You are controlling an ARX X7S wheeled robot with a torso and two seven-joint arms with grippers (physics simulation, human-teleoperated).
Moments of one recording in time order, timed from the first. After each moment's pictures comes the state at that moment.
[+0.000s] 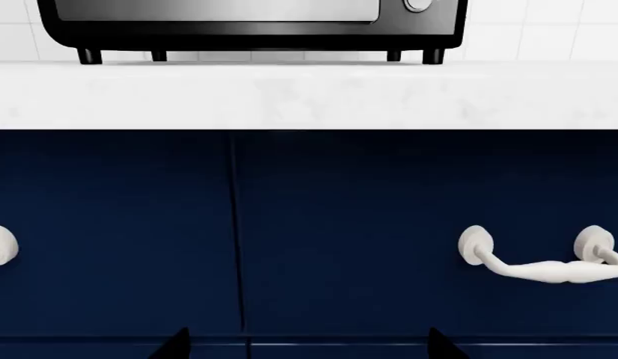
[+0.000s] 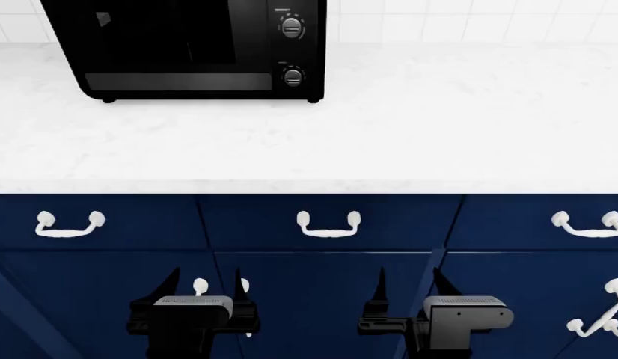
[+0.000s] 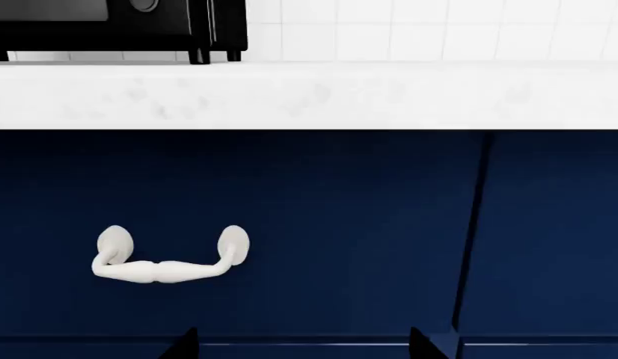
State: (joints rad) left arm 0.00 0.00 0.00 0.00 0.00 0.00 0.00; right arm 0.00 0.00 0.00 0.00 0.00 0.00 0.00
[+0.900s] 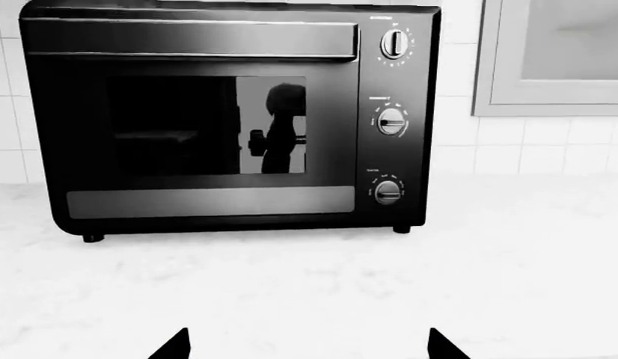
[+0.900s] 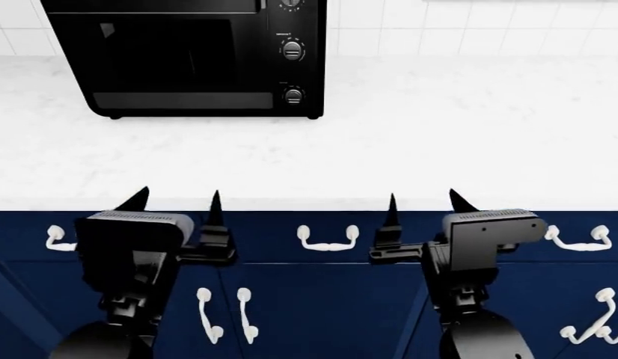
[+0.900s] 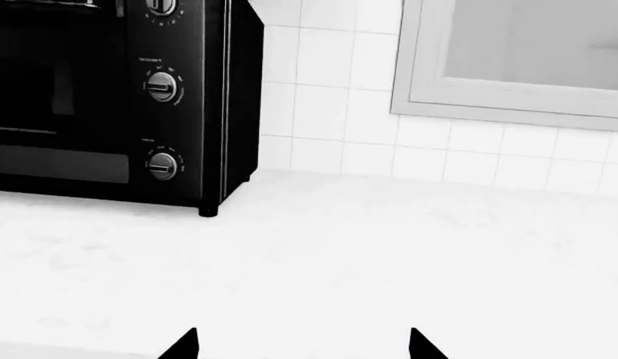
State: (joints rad) left arm -0.20 -0.17 -0.01 0.61 -0.23 -0.68 -0.05; right arm 0.24 0.15 -0.08 -0.33 0.09 0.42 0.05
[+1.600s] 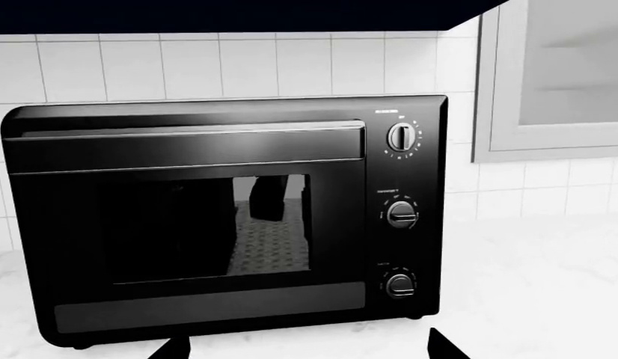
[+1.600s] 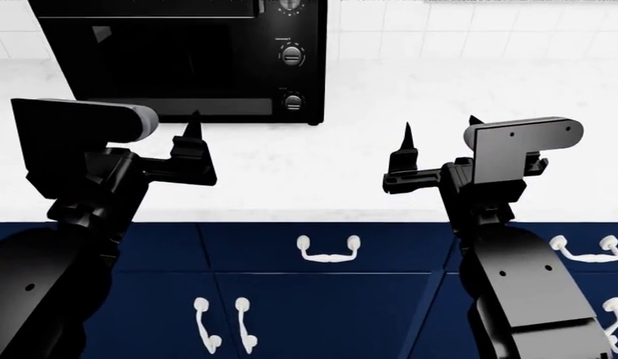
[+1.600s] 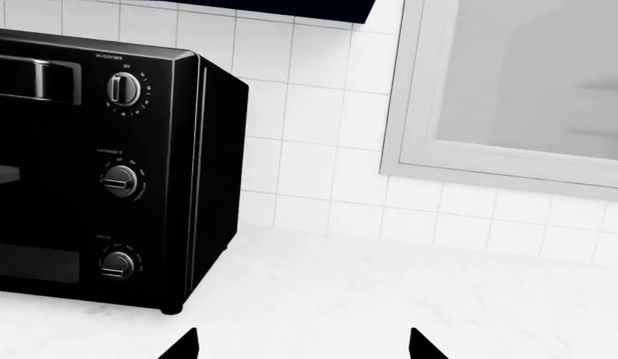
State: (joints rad) left arm -0.67 -0.24 -0.10 0.70 -0.41 -1.20 -0.07; right arm 0.58 0.20 -0.07 -0.36 0.14 0.73 0.05
